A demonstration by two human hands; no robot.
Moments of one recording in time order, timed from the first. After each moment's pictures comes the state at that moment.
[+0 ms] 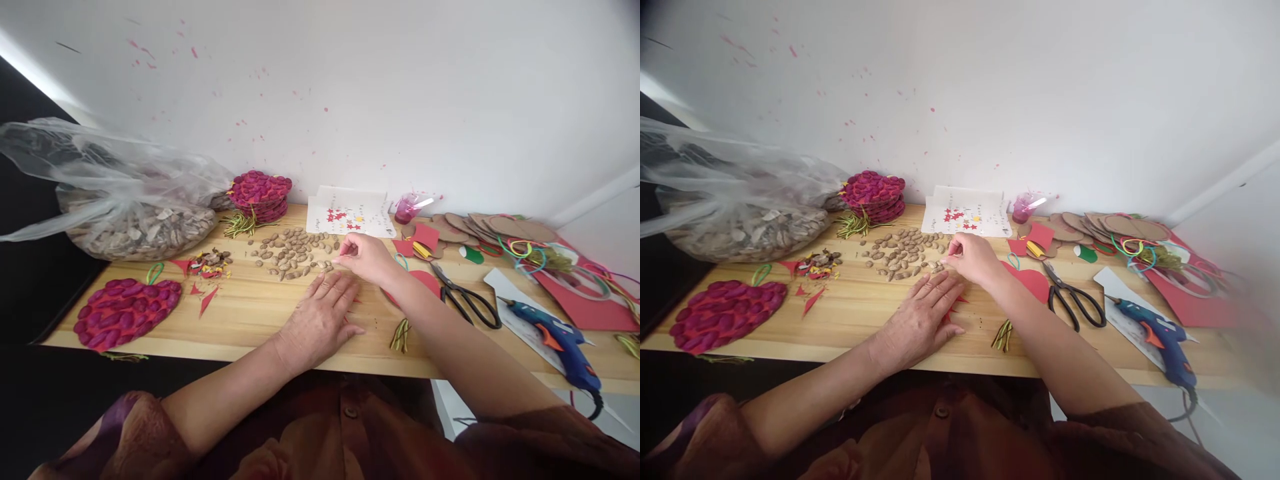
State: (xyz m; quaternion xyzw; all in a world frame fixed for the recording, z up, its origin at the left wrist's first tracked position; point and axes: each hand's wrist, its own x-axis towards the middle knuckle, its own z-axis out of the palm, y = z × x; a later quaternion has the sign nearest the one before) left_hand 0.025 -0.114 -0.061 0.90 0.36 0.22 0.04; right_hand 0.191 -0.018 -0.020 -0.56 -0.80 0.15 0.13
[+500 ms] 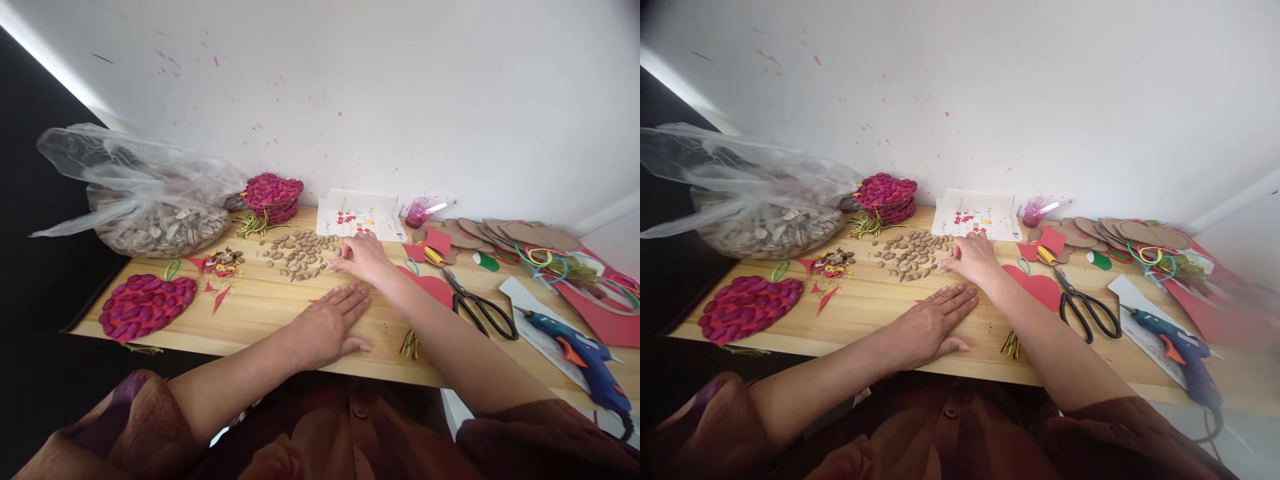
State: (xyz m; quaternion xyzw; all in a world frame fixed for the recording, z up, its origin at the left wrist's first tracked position) left_hand 0.015 -0.109 -0.064 0.93 0.30 0.13 0.14; right_hand 0.175 0.005 -0.038 -0.57 -0.82 0.02 0.06
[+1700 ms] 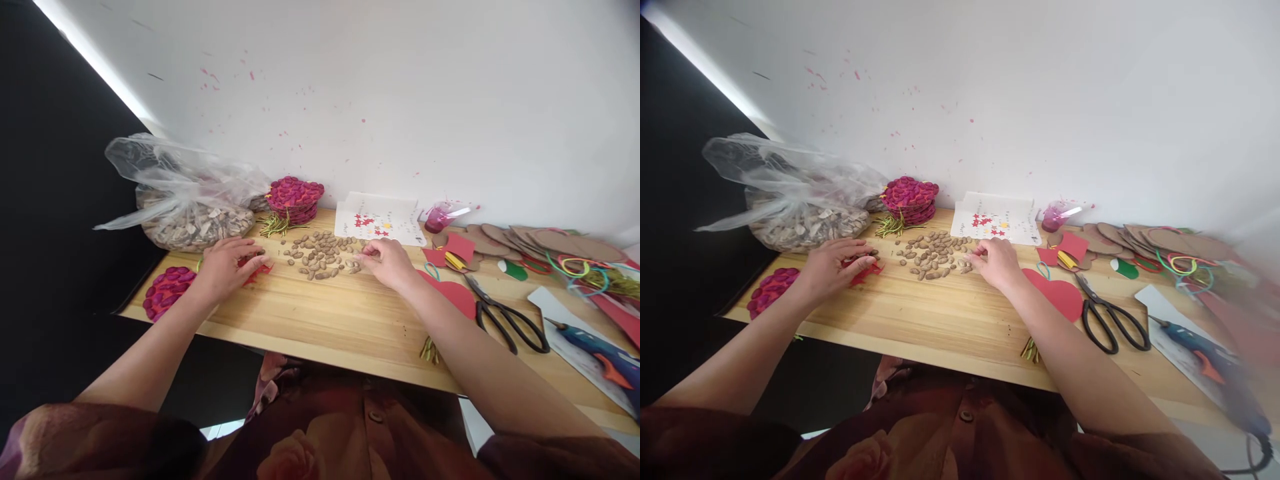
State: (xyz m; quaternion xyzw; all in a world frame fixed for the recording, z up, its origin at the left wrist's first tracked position) left_hand -0.181 -0.059 -0.044 0.75 0.61 0.27 -0.01; right_hand 0.181 -0.003 -0.039 -0.59 -0.79 0.06 0.13
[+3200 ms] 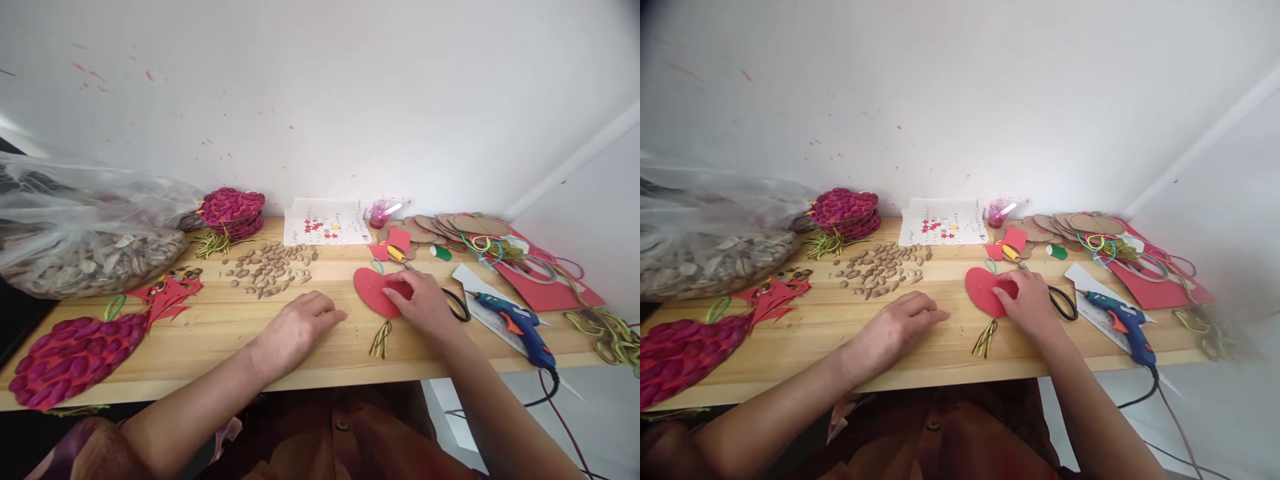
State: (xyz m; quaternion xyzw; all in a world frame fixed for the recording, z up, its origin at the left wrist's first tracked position) left_hand 0.017 -0.094 -0.040 0.94 0.23 0.24 0.10; right_hand 0.314 -0.101 -0.042 -0.66 -0.69 0.06 0.28
